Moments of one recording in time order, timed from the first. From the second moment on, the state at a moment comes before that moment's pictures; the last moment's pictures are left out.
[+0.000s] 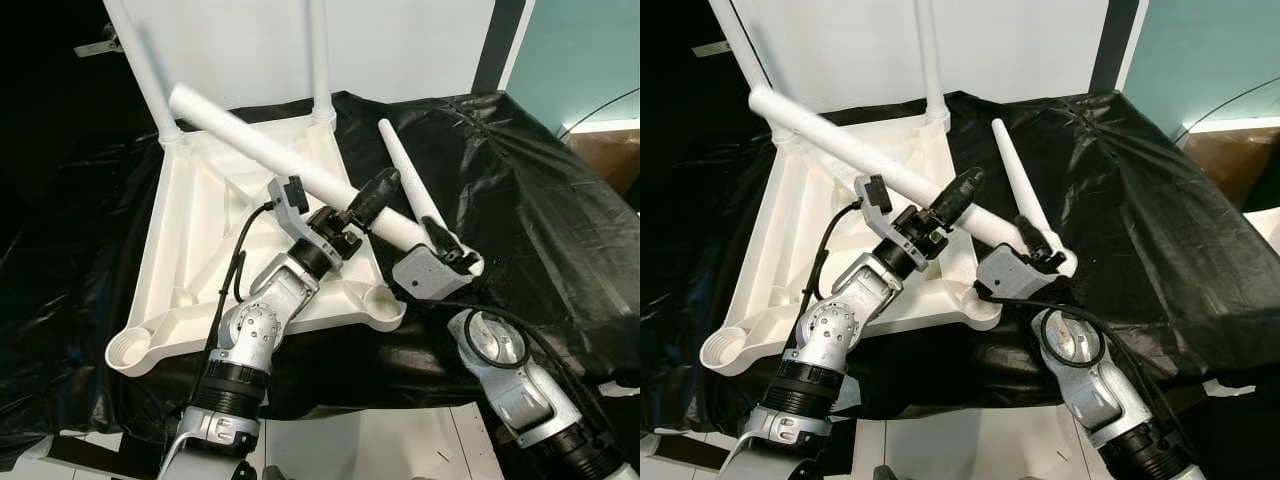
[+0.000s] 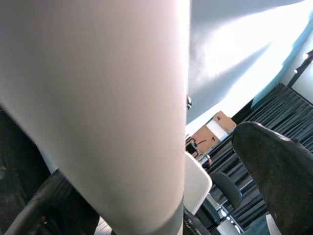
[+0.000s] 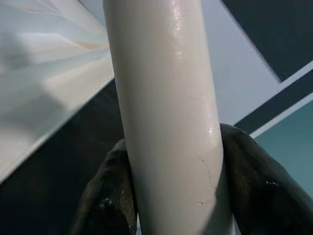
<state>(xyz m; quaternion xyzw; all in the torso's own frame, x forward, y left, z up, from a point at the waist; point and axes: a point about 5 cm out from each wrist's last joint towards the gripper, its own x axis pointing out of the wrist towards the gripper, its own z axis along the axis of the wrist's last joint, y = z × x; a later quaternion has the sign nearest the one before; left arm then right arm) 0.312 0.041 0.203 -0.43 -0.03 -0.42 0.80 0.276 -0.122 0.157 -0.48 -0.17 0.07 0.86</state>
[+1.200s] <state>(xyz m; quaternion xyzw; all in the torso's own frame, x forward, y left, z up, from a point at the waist) 0.310 0.047 0.205 -0.45 -0.04 -0.42 0.78 0.267 -0.116 0.150 -0.43 -0.20 0.04 0.88</state>
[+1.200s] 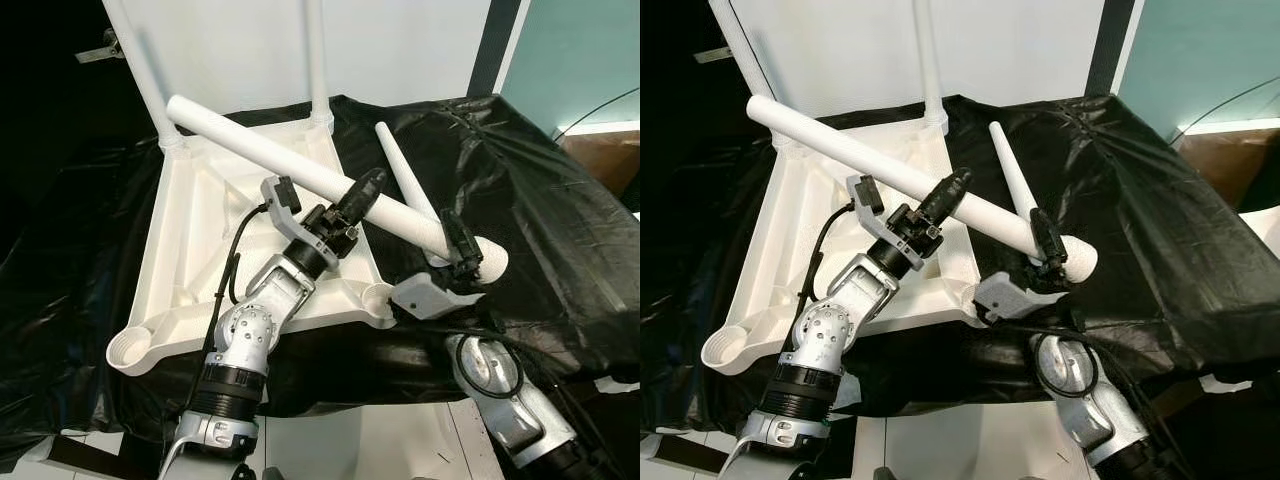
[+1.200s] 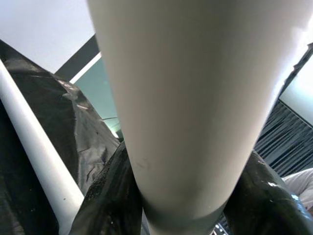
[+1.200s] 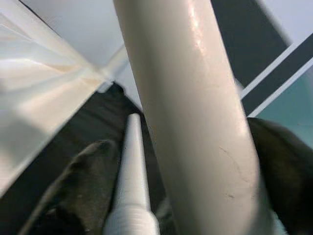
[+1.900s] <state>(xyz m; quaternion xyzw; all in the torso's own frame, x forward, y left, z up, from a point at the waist) 0.308 0.045 0.197 -0.40 -0.03 -0.42 0.81 0.282 -0.117 0.164 -0.19 -0.04 0.15 0.97</state>
